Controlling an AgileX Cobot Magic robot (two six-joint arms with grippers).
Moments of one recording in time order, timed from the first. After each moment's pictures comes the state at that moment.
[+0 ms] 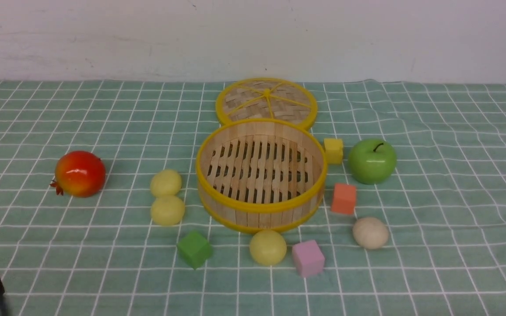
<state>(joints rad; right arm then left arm) 0.01 -0.01 0.01 0.10 0.39 -0.03 -0.10 0.52 -0.63 -0.24 0.84 -0.27</state>
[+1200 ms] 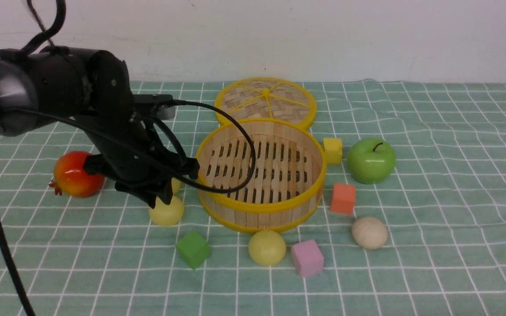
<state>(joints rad) 0.01 -0.01 0.01 0.10 0.39 -0.03 -0.30 1.85 -1.43 -0.06 0.87 -0.17</state>
